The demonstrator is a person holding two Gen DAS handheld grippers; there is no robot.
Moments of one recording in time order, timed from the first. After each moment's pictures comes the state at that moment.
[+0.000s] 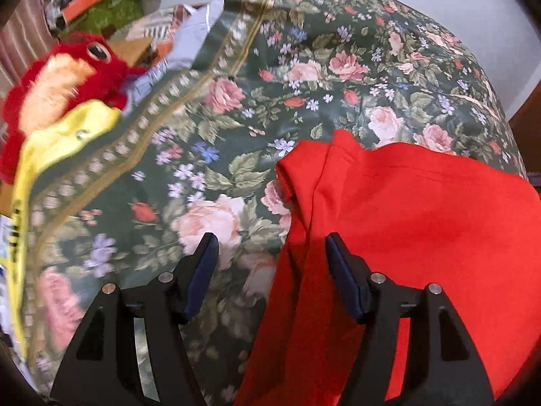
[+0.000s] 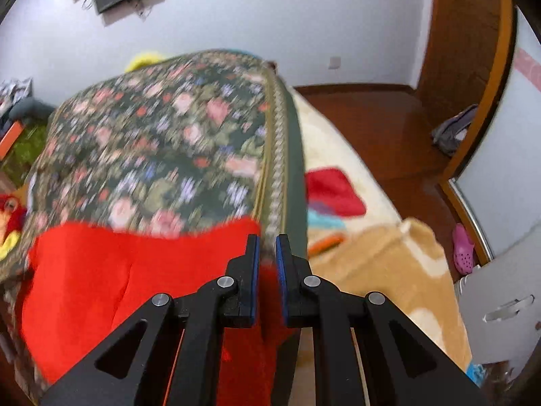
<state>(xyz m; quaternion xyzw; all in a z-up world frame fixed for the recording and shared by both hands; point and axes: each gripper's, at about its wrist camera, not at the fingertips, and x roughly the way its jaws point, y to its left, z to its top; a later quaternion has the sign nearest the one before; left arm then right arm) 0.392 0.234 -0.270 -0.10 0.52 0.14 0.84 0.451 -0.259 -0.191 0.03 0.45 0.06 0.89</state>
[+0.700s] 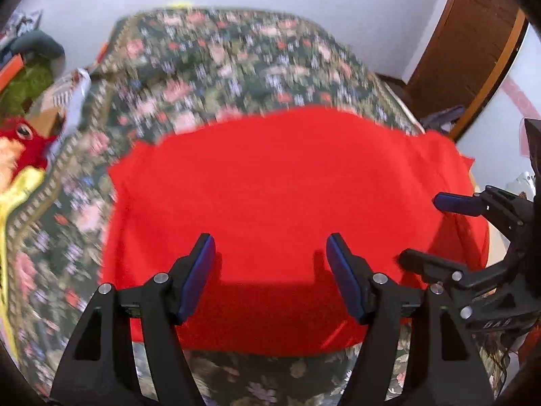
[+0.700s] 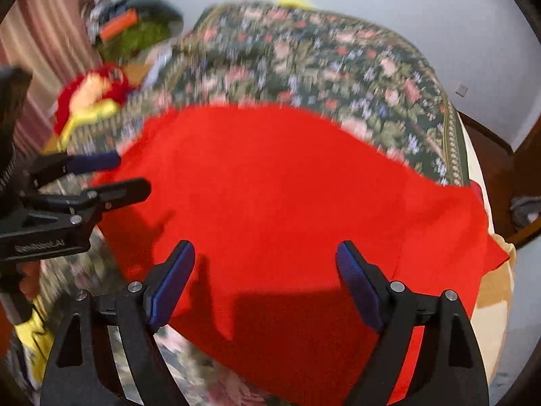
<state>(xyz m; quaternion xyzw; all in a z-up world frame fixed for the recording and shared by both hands) 0.336 0.071 -0.213 -0.05 0.49 -0.06 0.87 0.372 -0.088 -0.216 -0.13 0.50 0.25 0.82</state>
